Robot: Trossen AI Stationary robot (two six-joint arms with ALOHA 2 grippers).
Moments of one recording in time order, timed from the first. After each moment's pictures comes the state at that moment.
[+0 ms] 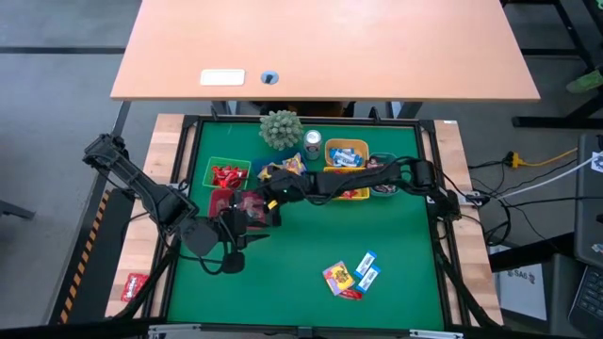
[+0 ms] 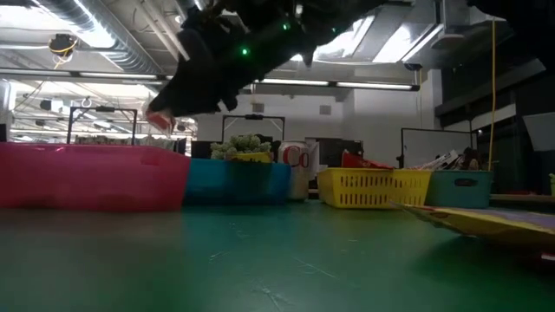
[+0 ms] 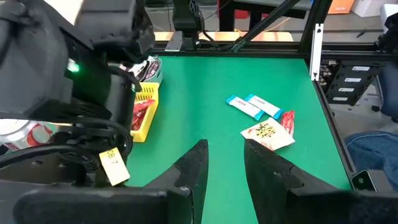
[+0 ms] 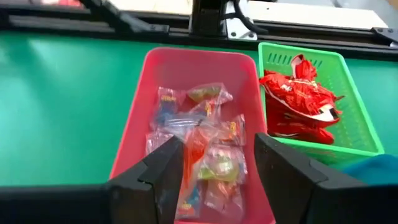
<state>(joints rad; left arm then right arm) -0.62 1.26 1.13 -0.46 -0.68 -0.38 0.02 2.18 1.68 -0.02 -0.02 -0.07</state>
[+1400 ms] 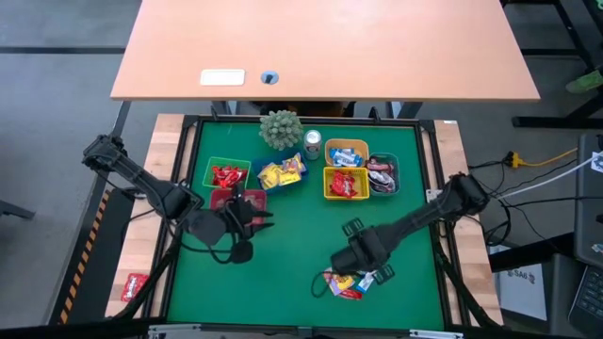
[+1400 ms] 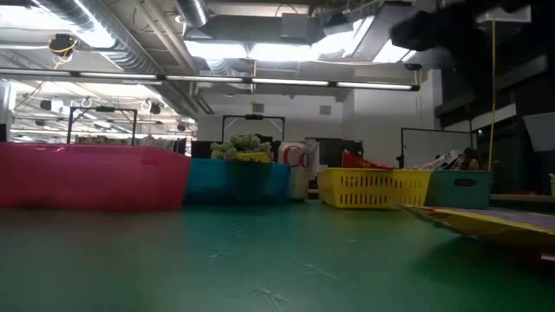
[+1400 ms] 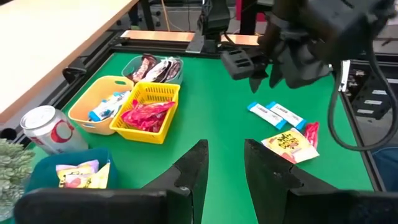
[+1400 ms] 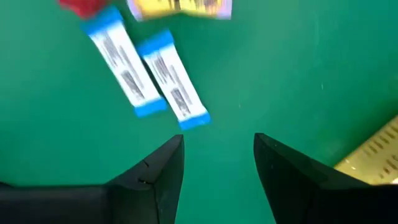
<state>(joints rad) -0.54 1.26 1.13 -0.45 -0.68 -0.38 0.50 1.88 1.58 -1.36 -0.01 -0.05</state>
